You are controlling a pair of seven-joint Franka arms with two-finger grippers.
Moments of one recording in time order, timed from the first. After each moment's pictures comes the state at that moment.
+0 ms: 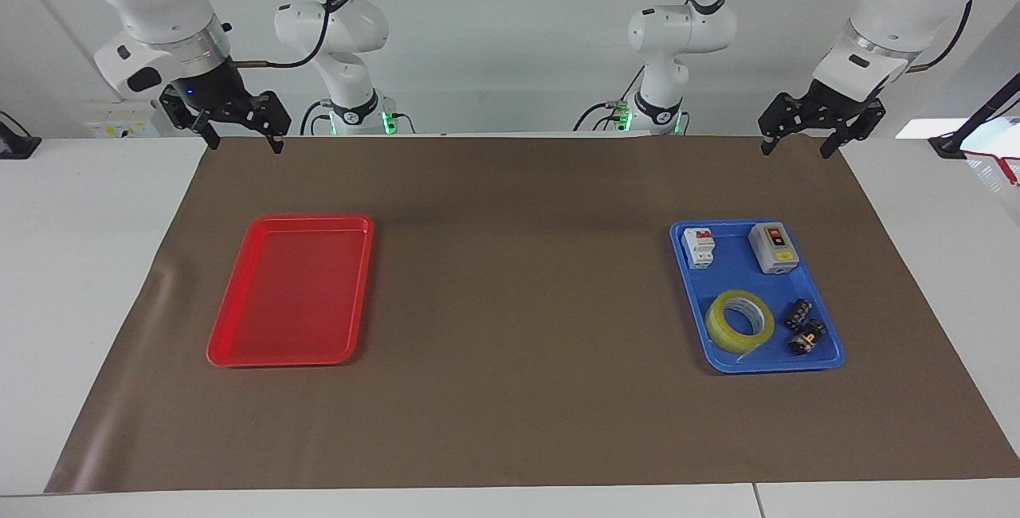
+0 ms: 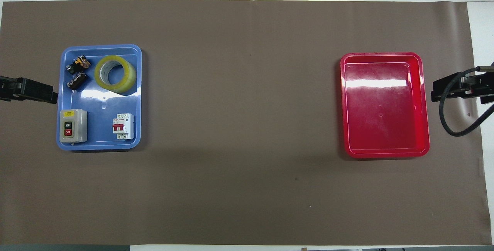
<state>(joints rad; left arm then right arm) -0.03 -0.05 -0.03 -1.59 -0.02 1.52 0.08 -0.04 -0.03 0.05 -1.56 -0.04 1.46 0.10</state>
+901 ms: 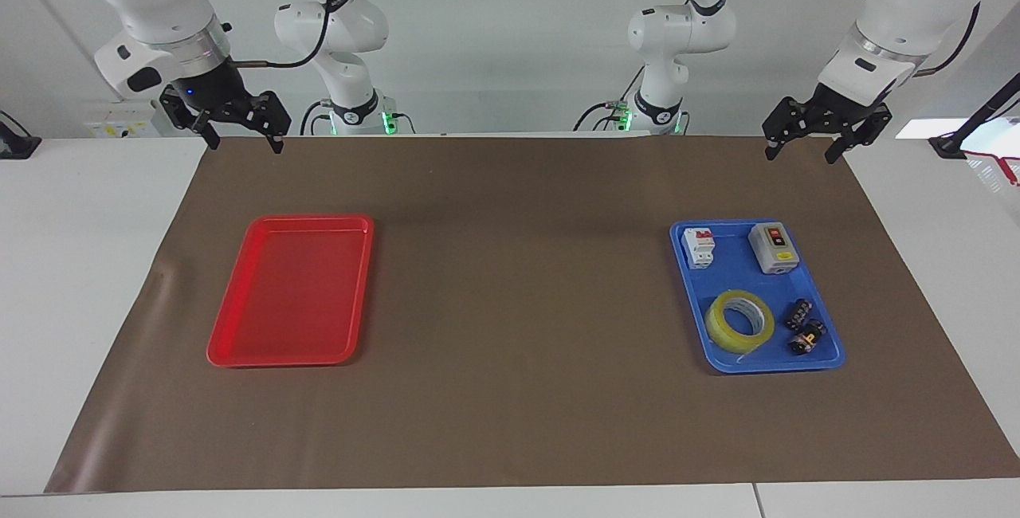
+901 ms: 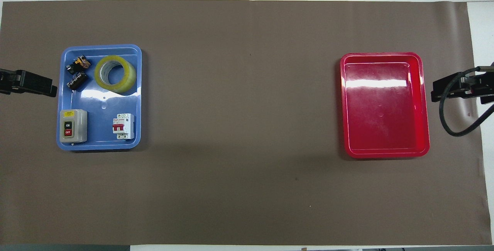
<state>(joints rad) -0.03 -0.01 -0.03 -1.55 -0.02 1.52 0.09 -0.04 -0.03 0.05 -1.56 -0.04 1.46 0.10</state>
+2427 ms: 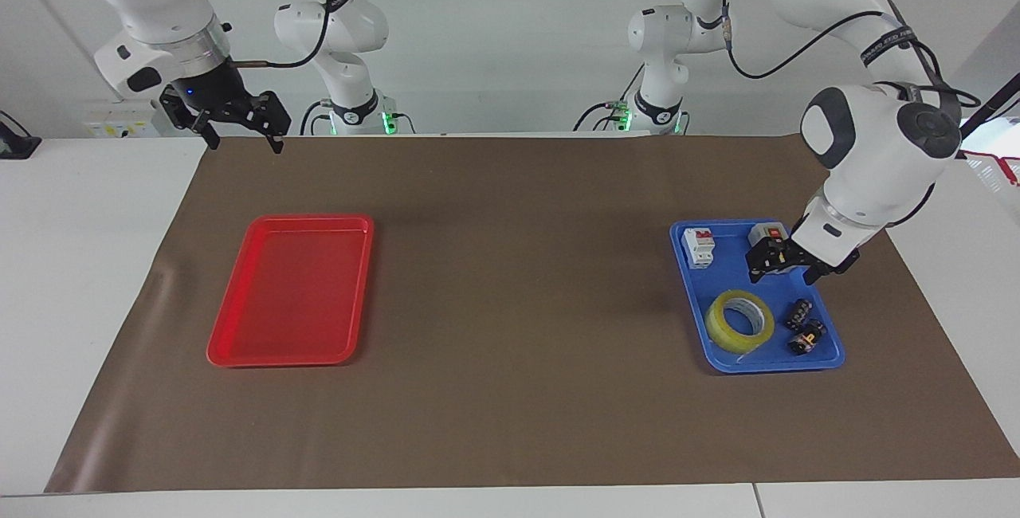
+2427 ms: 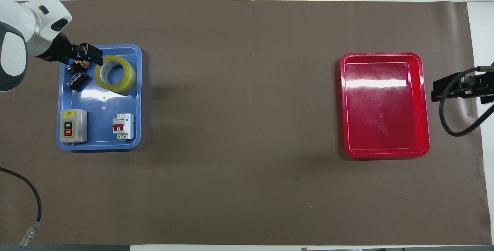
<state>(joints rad) -0.02 0.34 -0.03 -1.59 -0.02 1.96 0.09 -0.04 -0.03 0.05 -1.56 -0.04 1.46 0.10</state>
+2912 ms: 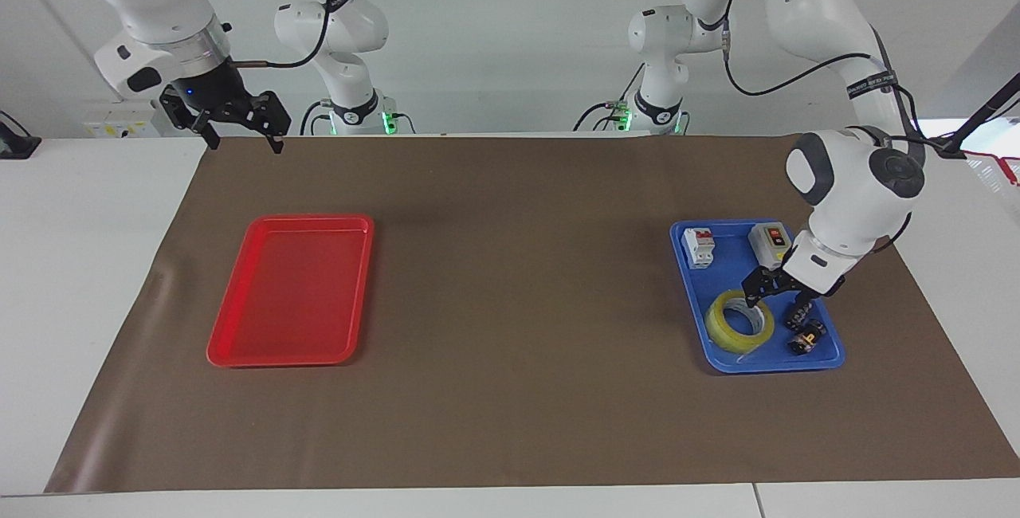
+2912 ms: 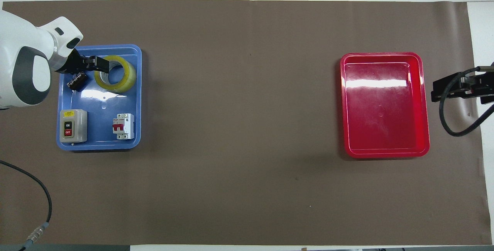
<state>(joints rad) 0.01 0.37 -0.03 -1.76 -0.02 2.19 0.09 -0.04 -0.03 0.05 -1.56 -0.04 1.46 0.10</state>
